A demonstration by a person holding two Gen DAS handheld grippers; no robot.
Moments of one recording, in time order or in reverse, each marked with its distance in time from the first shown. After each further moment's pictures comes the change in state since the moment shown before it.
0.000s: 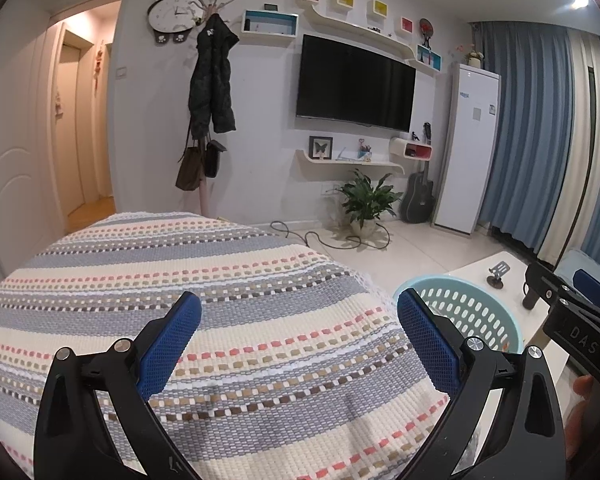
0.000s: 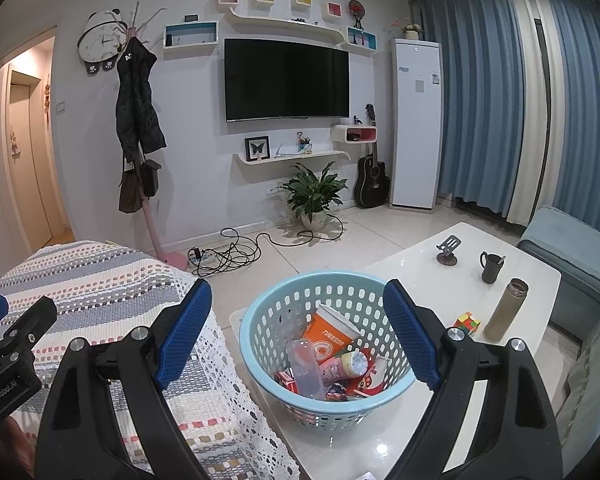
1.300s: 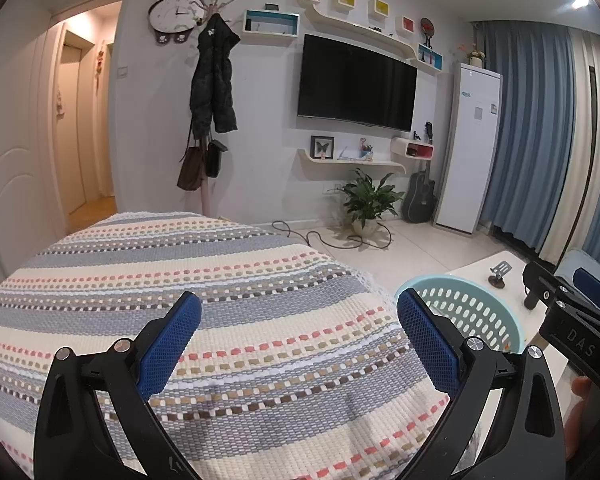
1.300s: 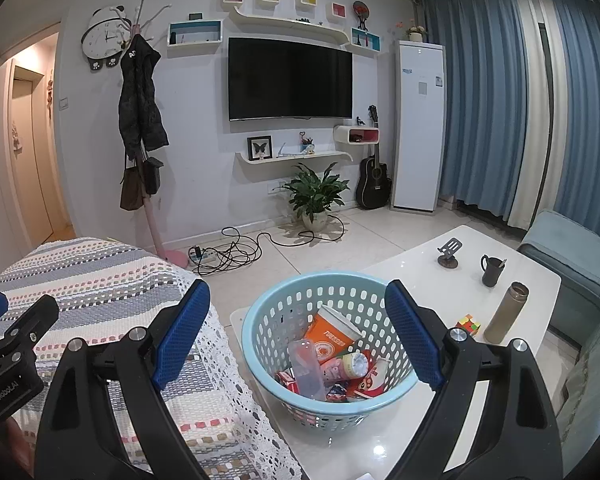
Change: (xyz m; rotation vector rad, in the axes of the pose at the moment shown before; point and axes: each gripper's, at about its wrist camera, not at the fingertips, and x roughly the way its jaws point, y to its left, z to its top) left arm -0.003 -0.004 0.000 0.000 0.000 0.011; right arm 0.002 0.003 -0.001 -0.016 -0.001 0.003
